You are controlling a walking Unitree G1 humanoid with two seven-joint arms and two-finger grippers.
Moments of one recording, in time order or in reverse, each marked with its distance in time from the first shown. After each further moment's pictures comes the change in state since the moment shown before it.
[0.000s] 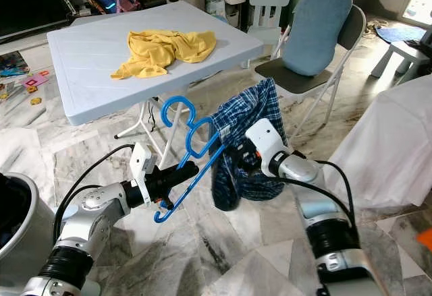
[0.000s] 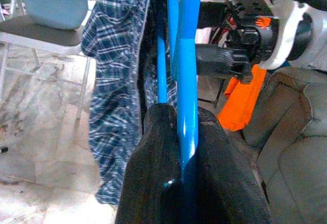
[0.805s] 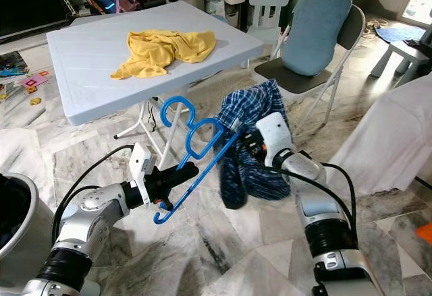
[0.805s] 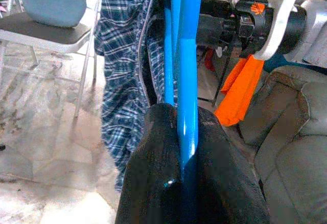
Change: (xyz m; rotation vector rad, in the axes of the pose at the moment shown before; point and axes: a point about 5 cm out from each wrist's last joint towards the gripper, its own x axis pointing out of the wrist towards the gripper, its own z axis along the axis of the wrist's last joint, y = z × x) left arm -0.002 -0.001 0.000 -0.008 0.007 0.000; right arm -0.004 -0.013 0.001 0.087 -0.033 -0.126
